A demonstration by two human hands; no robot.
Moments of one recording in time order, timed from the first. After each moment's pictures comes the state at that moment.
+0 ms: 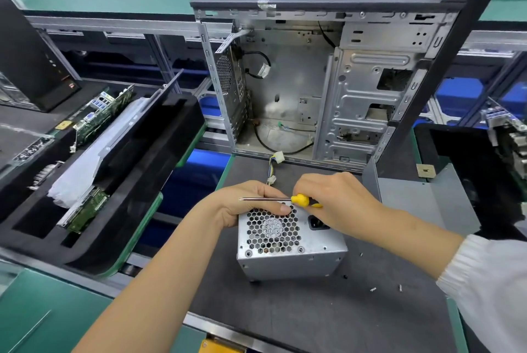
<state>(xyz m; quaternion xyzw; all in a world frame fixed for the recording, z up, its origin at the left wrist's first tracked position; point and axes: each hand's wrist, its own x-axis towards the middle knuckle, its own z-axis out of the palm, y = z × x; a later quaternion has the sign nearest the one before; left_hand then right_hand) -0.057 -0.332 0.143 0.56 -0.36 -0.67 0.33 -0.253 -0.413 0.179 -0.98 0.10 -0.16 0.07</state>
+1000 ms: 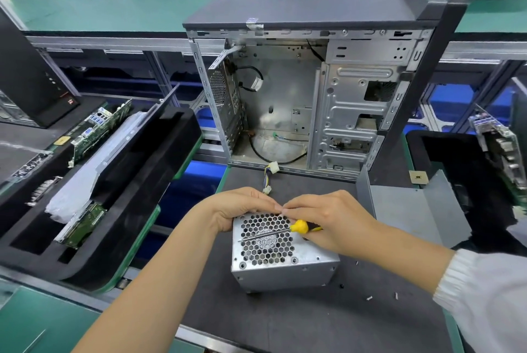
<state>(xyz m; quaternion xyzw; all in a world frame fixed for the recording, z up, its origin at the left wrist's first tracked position) -0.055 -0.341 0.155 0.57 -0.30 -0.70 0.30 -0.266 -0.413 0.159 -0.96 0.05 -0.24 0.11</state>
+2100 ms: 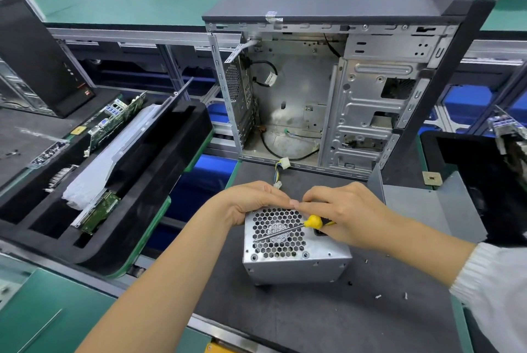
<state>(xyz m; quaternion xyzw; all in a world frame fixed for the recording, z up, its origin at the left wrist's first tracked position) -0.060 -0.338 0.159 0.59 -0.30 -0.69 0.29 -0.267 -0.422 0.162 -0.98 0.00 -0.22 0.01</state>
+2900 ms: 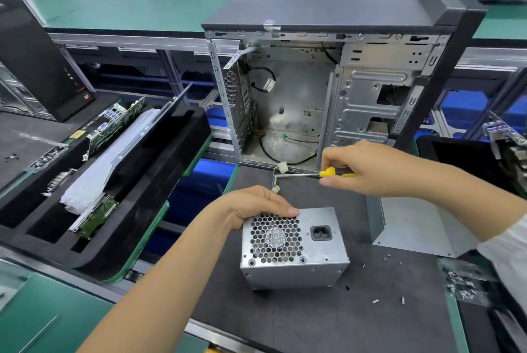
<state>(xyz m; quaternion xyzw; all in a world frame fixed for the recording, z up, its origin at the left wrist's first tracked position) -0.061 -0.338 0.157 0.60 -0.31 -0.68 0.30 -0.264 -0.462 0.244 -0.97 0.19 0.03 0.12</state>
